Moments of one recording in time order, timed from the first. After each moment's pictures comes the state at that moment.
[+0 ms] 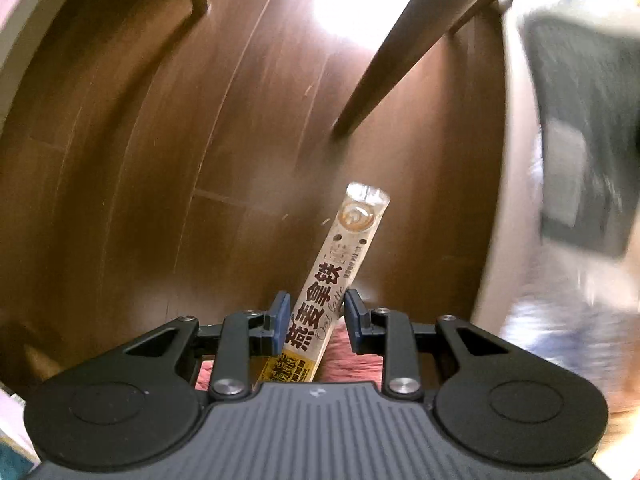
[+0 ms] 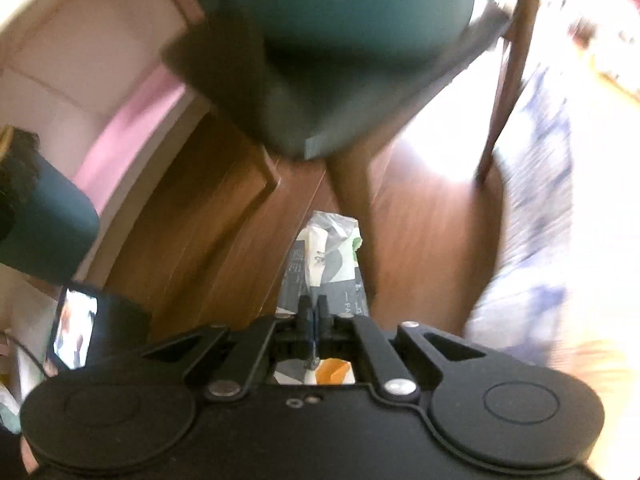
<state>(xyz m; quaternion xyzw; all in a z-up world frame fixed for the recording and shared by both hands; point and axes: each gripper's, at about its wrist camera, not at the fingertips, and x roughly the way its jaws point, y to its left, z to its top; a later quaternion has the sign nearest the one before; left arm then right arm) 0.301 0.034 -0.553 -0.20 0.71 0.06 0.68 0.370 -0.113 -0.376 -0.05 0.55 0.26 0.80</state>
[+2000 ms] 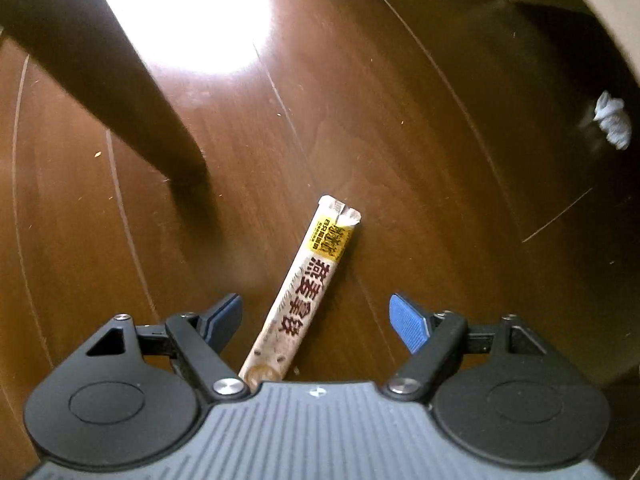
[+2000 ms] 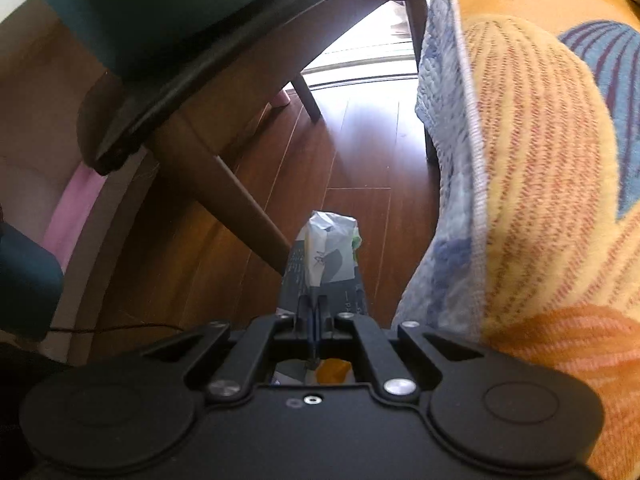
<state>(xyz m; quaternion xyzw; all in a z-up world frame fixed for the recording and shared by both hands) 0.369 -0.087 -0.822 0.06 0.67 -0.16 0.72 0.394 -0.206 -0.515 0.05 0.54 0.23 0.81</state>
